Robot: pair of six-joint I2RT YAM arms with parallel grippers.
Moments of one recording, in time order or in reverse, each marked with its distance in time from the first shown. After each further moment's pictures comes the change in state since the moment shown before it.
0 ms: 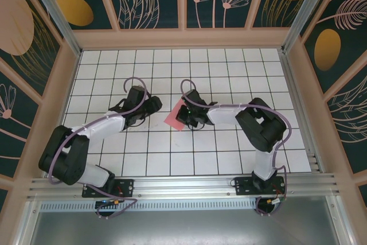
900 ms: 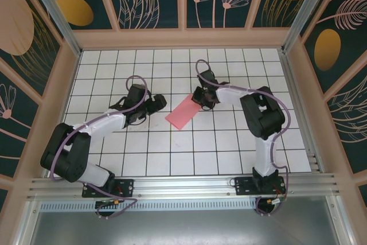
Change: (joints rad) left arm 0.008 0.037 0.033 0.010 0.114 0.012; right arm -0.256 0.097 0.190 -0.220 0.064 -0.199
